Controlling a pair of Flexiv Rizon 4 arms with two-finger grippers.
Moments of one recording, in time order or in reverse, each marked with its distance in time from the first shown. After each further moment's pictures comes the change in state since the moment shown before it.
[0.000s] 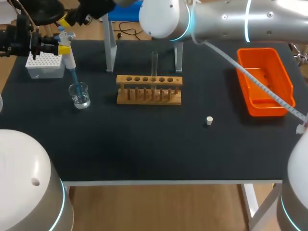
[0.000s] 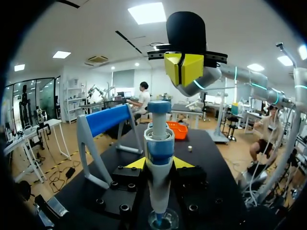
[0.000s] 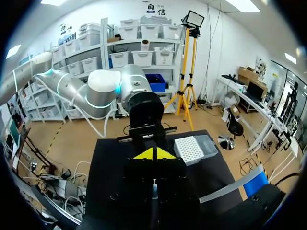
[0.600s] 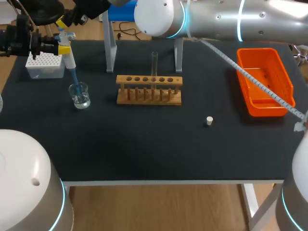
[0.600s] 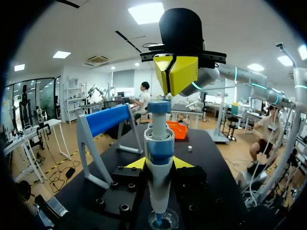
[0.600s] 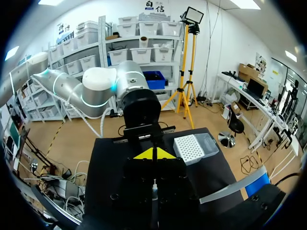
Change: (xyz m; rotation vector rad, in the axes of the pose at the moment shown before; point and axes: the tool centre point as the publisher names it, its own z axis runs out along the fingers) left arm 0.000 0.000 0.000 0.000 0.000 0.000; right arm -0.008 0.000 0.015 0.023 0.001 0.013
